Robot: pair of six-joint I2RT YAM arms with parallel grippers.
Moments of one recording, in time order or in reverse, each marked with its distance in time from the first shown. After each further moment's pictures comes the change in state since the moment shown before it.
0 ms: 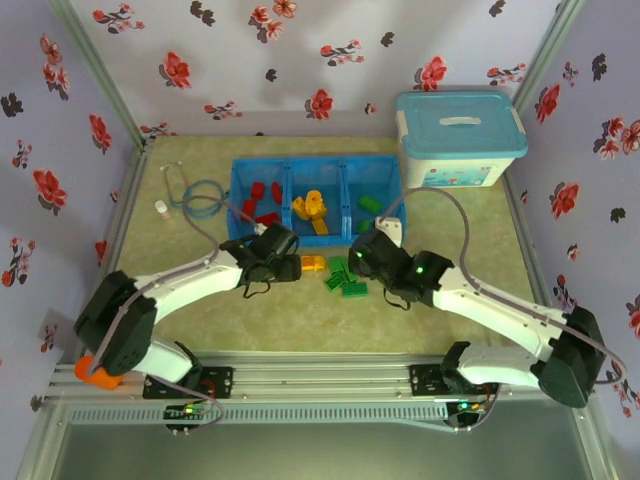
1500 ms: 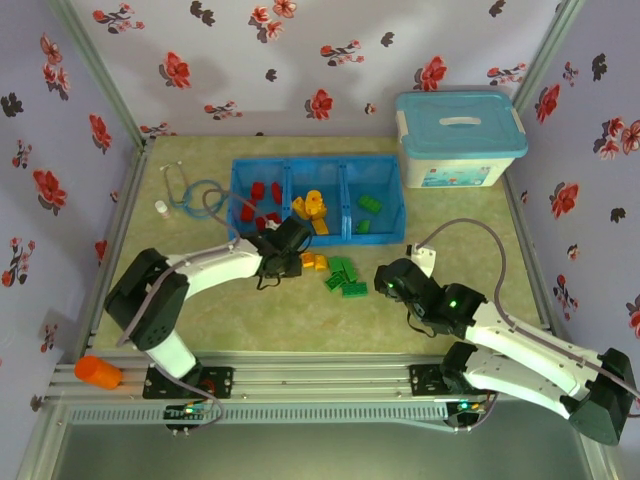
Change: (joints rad) left arm 0.007 0.142 0.095 -0.012 -0.031 -0.001; right arm -0.002 -0.302 -0.260 -0.019 0.051 0.155
